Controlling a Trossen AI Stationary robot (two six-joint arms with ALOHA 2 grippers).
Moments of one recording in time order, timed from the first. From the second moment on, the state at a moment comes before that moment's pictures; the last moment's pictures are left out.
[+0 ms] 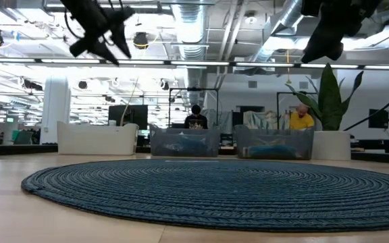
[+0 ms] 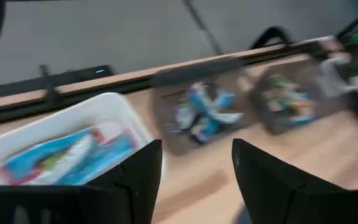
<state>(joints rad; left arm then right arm) 0.53 1.01 1.00 -0.66 -0.24 -0.62 0.04 0.90 0.82 -0.72 0.08 0.35</state>
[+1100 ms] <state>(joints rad) -0.02 0.45 0.43 0.06 -0.22 -0.20 0.16 0.44 0.37 -0.05 0.08 0.08</state>
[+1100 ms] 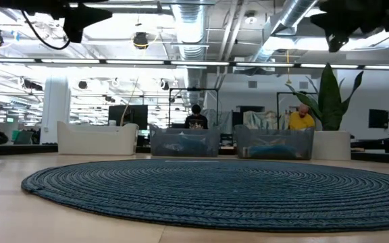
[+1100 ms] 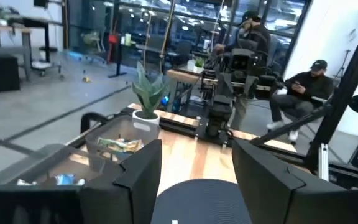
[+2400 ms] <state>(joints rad) -0.15 0.08 0.02 0.26 -0.24 -0.12 0.14 0.14 0.01 0.32 -0.11 0.05</state>
